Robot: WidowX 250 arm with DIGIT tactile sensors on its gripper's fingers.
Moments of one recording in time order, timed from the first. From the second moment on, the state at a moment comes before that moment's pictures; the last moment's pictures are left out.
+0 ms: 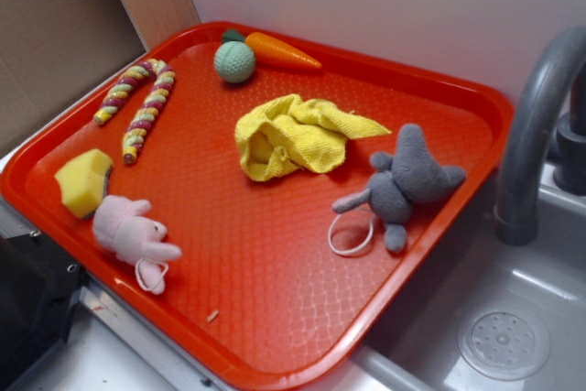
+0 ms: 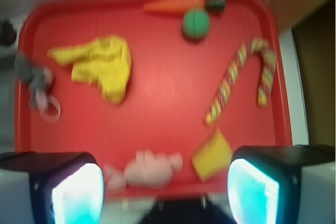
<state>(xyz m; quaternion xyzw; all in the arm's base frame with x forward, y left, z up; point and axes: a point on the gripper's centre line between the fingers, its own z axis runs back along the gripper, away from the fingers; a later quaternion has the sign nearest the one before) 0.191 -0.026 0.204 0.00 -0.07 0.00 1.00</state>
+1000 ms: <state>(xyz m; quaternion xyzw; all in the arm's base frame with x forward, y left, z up) 0.266 -0.069 0.033 0.02 -0.03 -0.22 0.97</state>
